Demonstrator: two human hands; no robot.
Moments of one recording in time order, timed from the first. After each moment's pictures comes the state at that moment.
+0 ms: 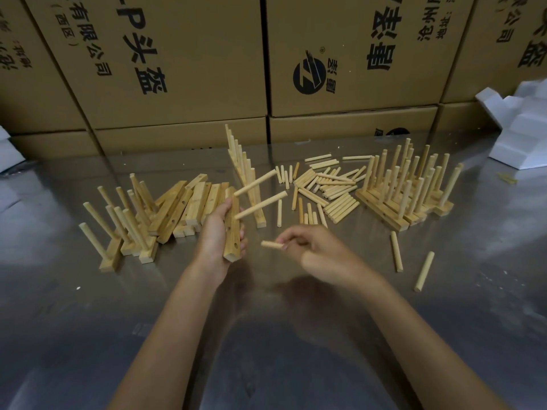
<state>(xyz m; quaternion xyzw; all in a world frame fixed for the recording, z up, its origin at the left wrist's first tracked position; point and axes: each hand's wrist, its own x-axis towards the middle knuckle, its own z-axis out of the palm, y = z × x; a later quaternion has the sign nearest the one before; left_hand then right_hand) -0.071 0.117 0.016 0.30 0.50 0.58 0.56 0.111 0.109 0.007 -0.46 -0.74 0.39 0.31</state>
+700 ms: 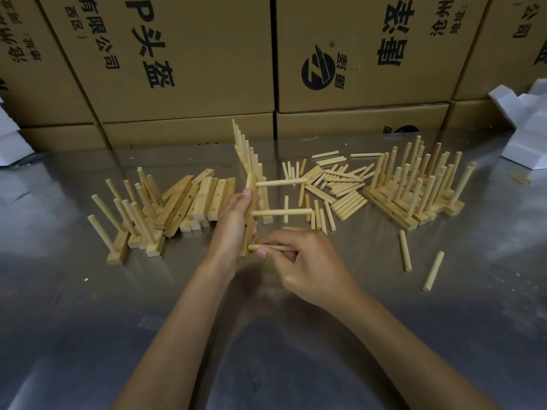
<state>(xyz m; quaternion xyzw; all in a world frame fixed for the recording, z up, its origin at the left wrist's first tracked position) -0.064 0.119 0.012 0.42 0.53 0.57 0.47 0.083 0.089 -0.005 -0.37 -0.81 0.19 0.42</state>
